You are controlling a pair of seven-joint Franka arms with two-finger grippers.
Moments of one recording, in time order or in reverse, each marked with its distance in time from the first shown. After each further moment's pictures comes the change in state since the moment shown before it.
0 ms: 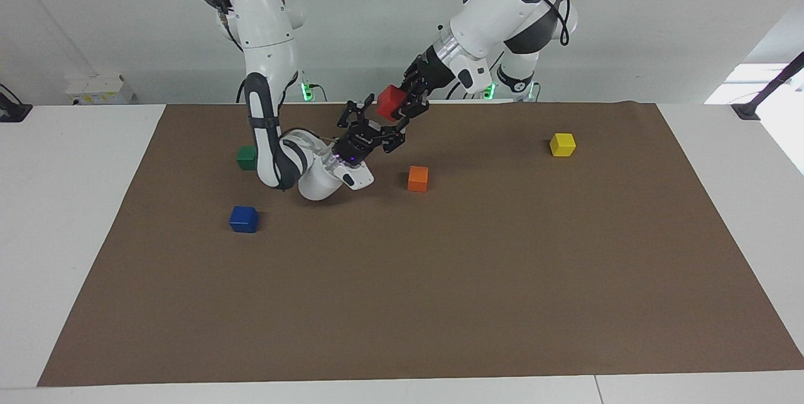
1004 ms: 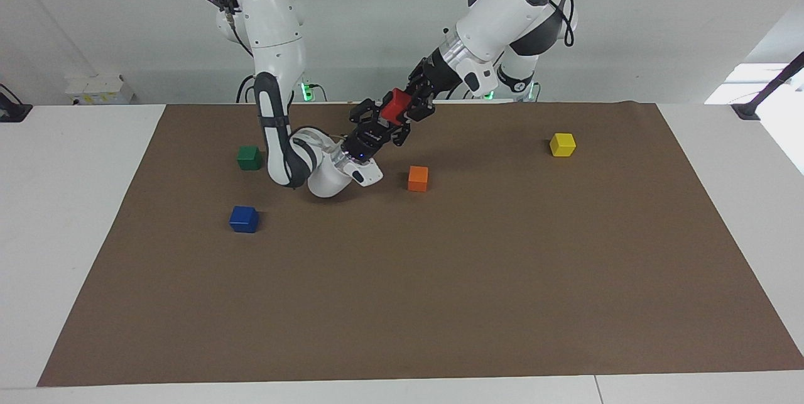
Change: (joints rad) left arm 0.001 -0.002 0.019 -0.008 0.000 0.001 0.011; right arm 0.048 0.005 -0.003 -0.004 0.031 -0.004 -0.002
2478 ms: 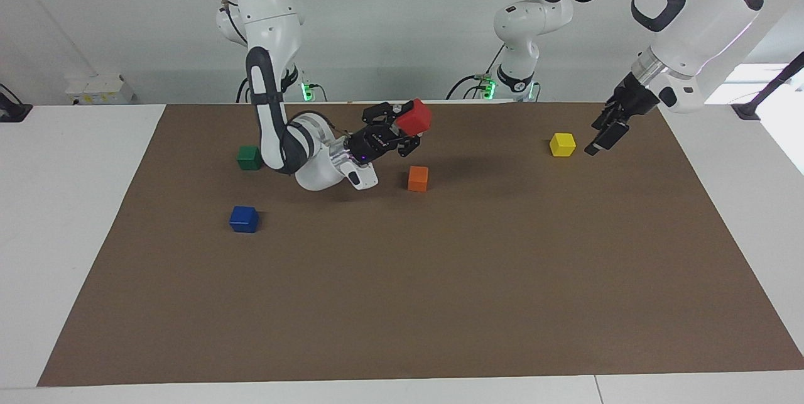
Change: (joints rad) left arm 0.634 -0.057 0.023 -0.008 0.412 -0.259 1.089; right arm 0.003 -0.167 0.001 0.030 0.001 0.459 0.014
